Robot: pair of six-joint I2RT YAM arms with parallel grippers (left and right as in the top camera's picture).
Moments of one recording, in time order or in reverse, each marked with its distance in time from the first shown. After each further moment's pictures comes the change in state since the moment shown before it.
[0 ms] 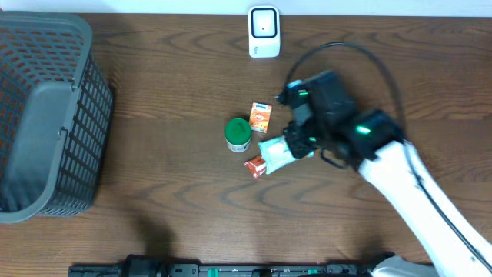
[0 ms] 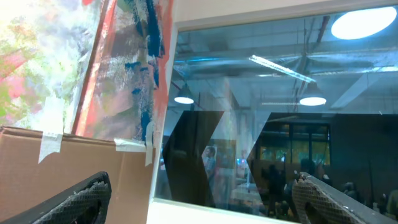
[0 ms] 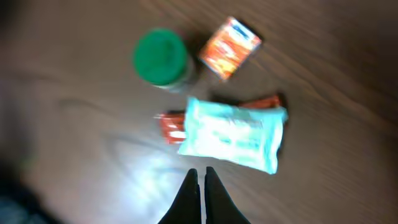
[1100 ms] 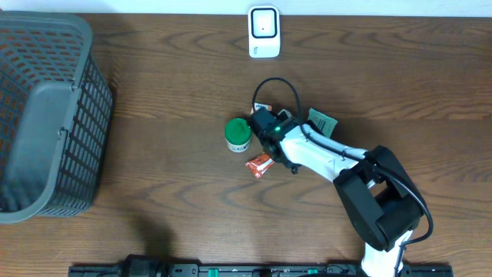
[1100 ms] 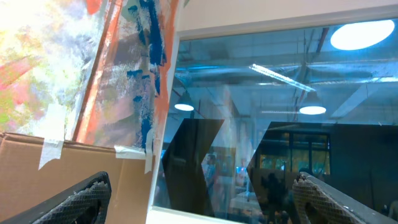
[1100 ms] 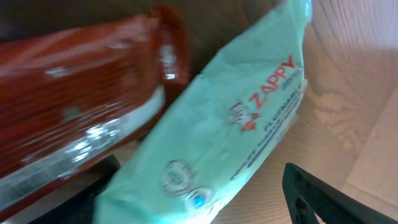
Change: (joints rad) left arm 0.000 0.000 0.001 0.037 0.000 0.000; right arm 0.145 0.571 -0.143 0.185 0.843 -0.007
